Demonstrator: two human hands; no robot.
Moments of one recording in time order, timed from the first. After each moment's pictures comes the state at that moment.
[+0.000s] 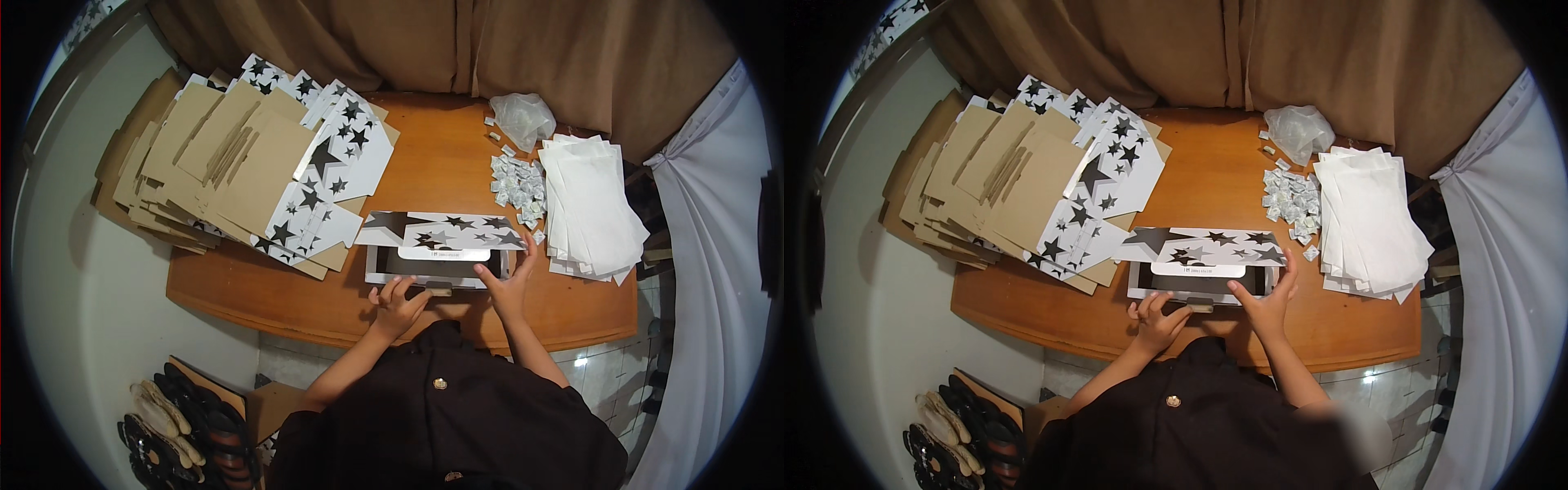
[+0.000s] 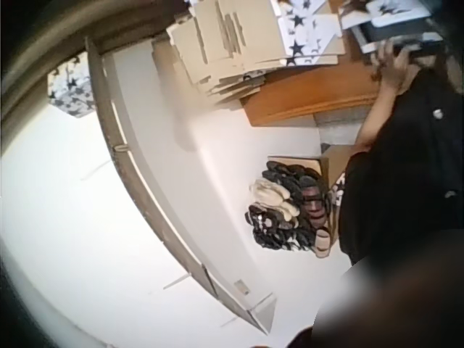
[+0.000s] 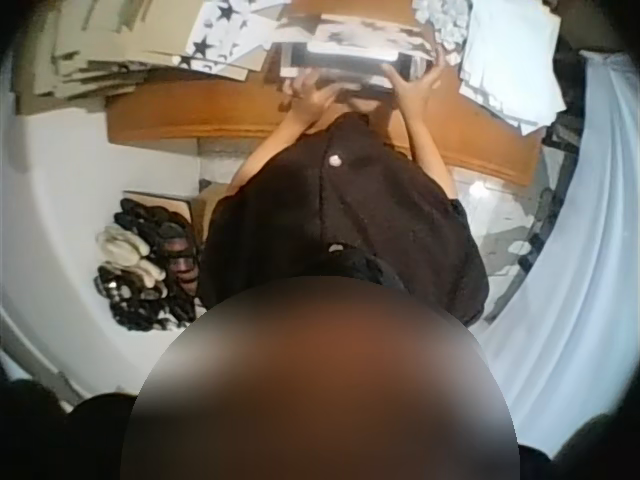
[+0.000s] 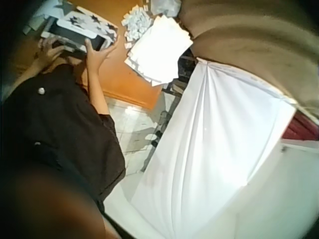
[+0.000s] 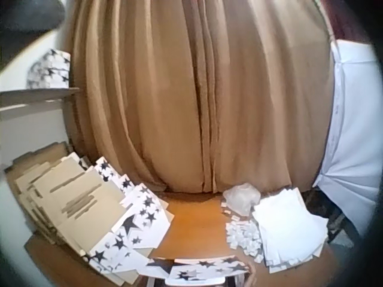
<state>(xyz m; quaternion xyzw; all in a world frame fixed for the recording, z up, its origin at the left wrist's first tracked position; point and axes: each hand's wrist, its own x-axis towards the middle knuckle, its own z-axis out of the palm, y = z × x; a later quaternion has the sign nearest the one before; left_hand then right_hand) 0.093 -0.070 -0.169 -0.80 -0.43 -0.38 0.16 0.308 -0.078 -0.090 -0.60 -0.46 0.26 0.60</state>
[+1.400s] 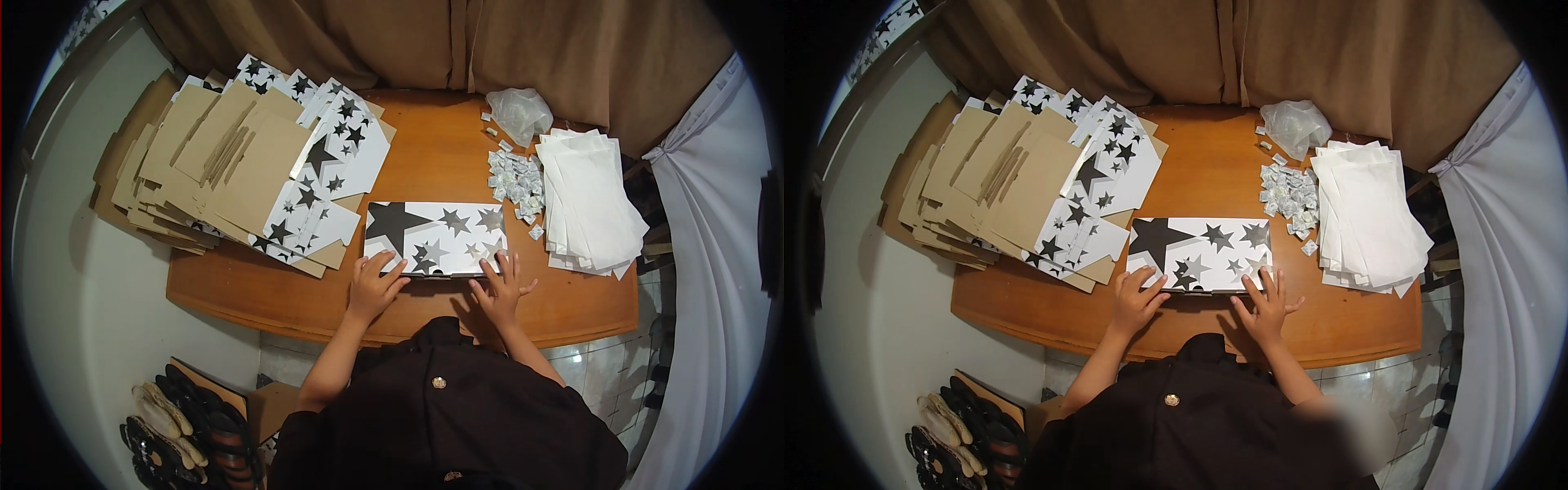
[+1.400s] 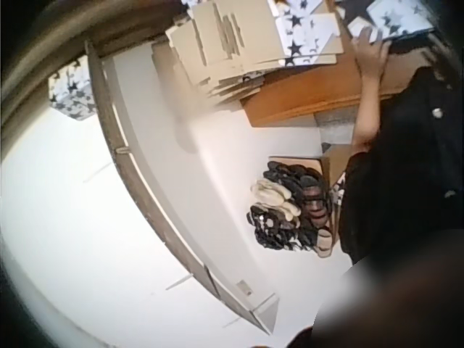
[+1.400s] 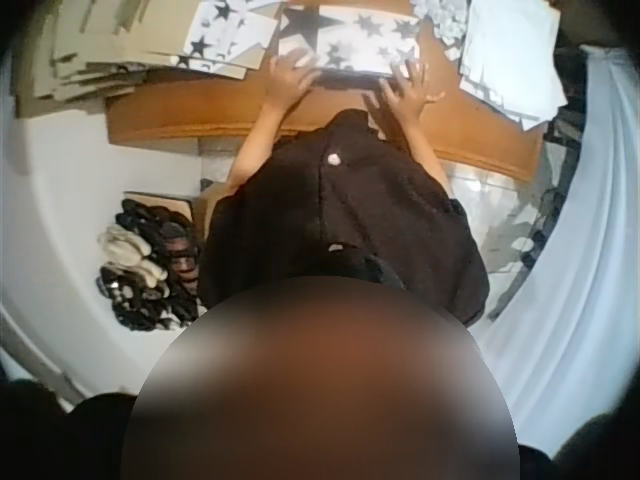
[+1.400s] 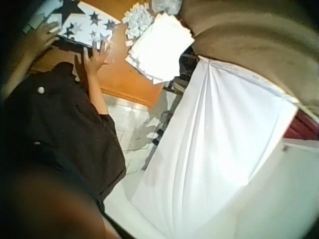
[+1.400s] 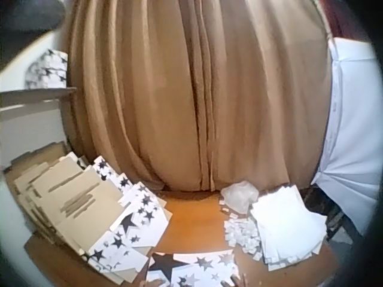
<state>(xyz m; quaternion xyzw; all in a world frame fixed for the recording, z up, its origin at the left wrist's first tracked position) 0.055 -0.033 -0.132 -0.84 -0.41 -0.35 -0.01 0.317 -0.105 -0.155 -0.68 -0.64 -0.07 0.35</state>
